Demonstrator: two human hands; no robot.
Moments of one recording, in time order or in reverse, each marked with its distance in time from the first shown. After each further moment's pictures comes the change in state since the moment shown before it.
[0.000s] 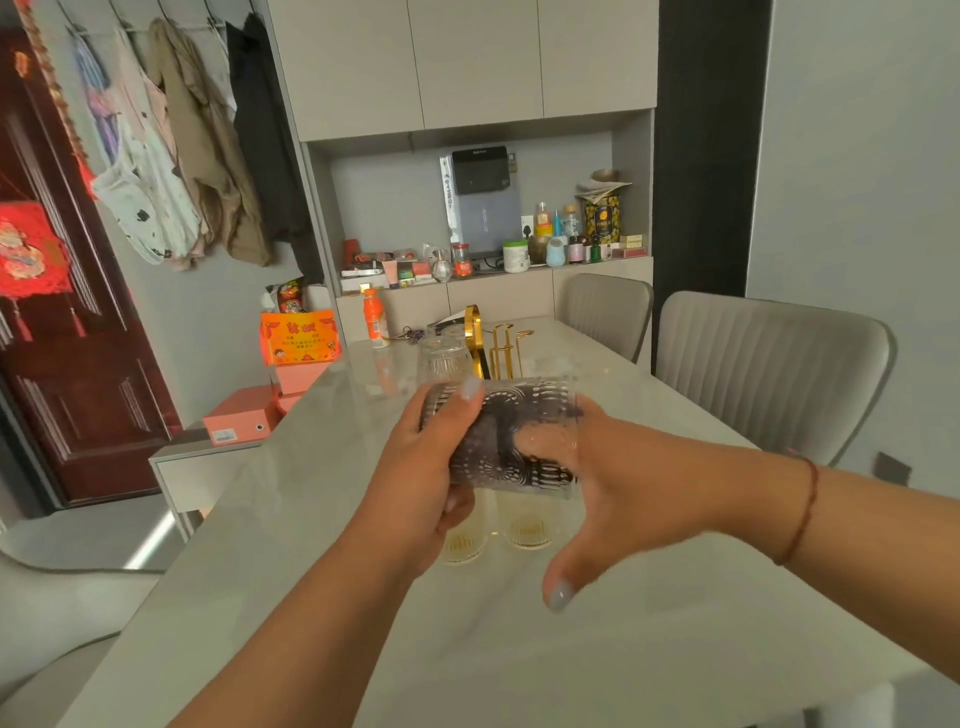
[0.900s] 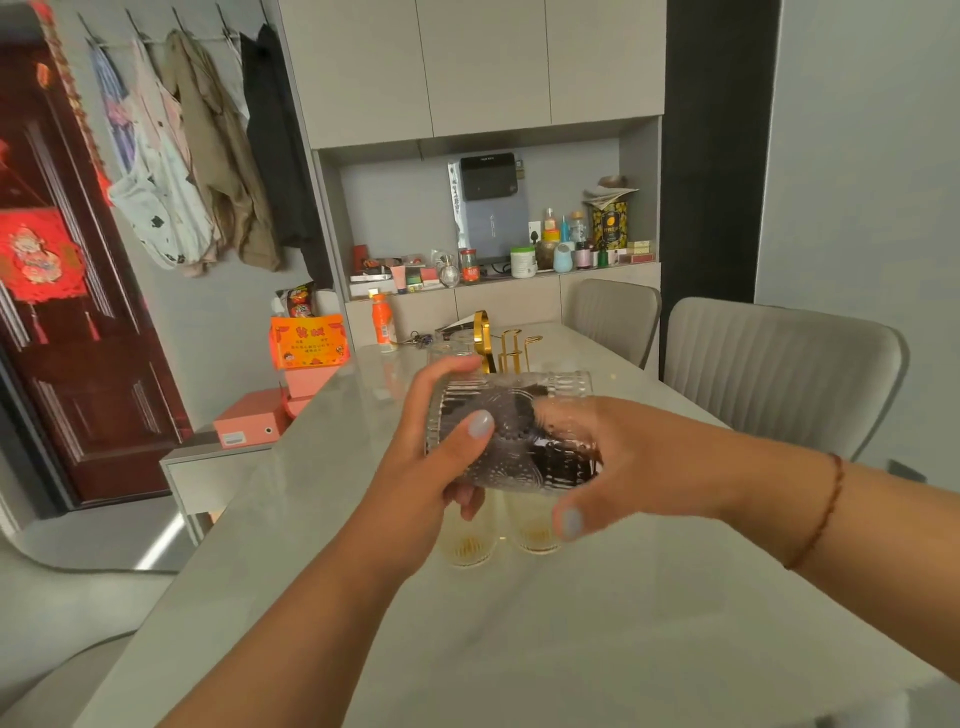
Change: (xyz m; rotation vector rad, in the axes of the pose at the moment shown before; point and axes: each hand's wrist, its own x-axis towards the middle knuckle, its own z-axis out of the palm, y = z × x) left_hand -0.007 0.003 -0.018 0.192 -0.148 0.262; right_hand -0.001 -0.012 -0.011 0.531 -0.033 0.028
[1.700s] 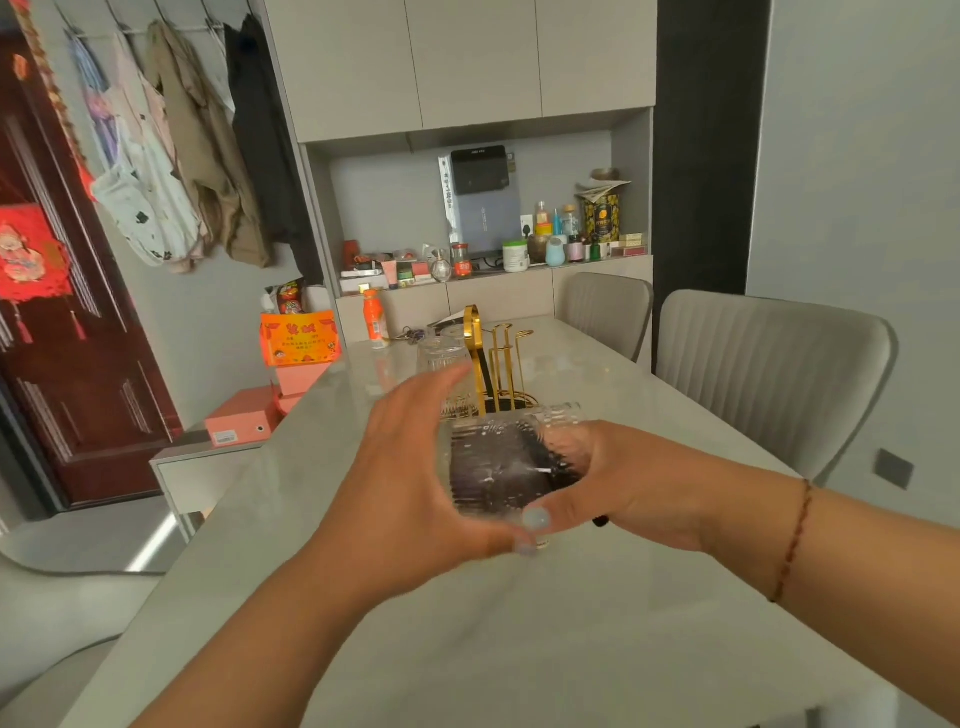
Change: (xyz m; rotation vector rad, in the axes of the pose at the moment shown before) left_hand -0.008 0.005 -0.006 0.963 -0.007 0.100; right_hand 0.003 0.030 0.014 0.430 0.112 0.143
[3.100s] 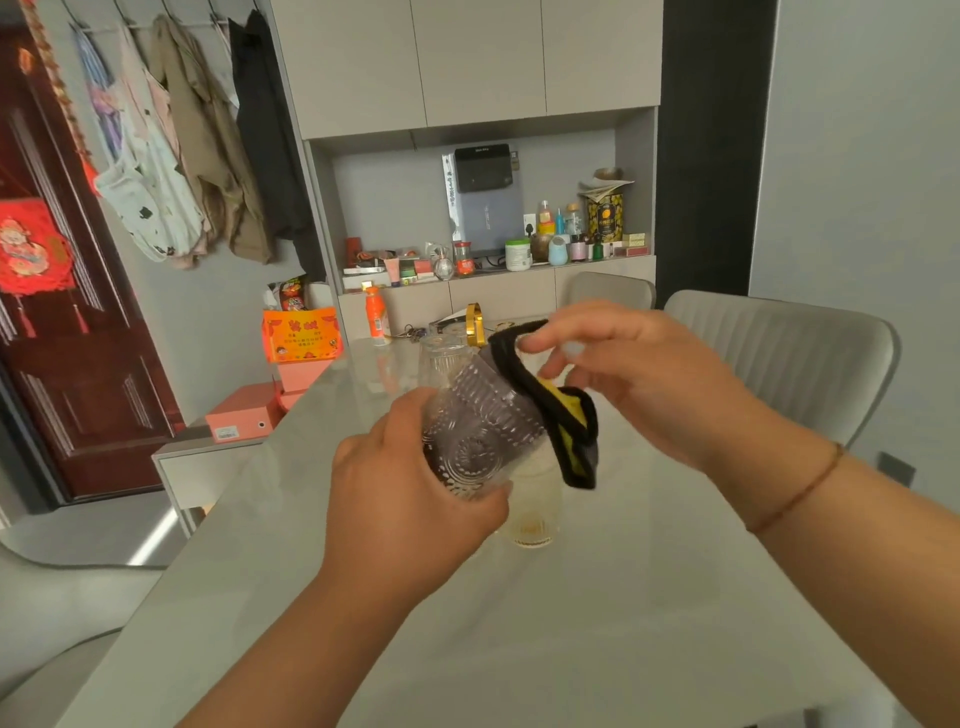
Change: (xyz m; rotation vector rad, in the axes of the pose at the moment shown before) left_hand -0.008 0.018 0.011 0.154 0.309 -0.178; right_hand 0.005 -0.031 -0.021 -0.196 0.498 -0.348
